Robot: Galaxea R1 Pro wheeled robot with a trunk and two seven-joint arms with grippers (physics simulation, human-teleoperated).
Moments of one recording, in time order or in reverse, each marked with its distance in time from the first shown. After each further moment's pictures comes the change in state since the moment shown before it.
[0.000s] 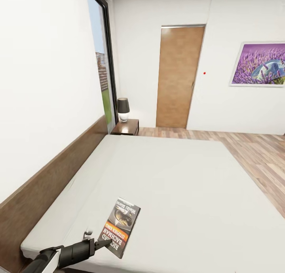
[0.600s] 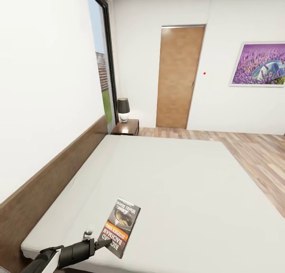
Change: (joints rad) left arm 0.000 0.000 0.000 0.000 0.001 0.000 0.000; right arm 0.000 -0.002 -0.006 0.007 -0.002 0.001 -0.002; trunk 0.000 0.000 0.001
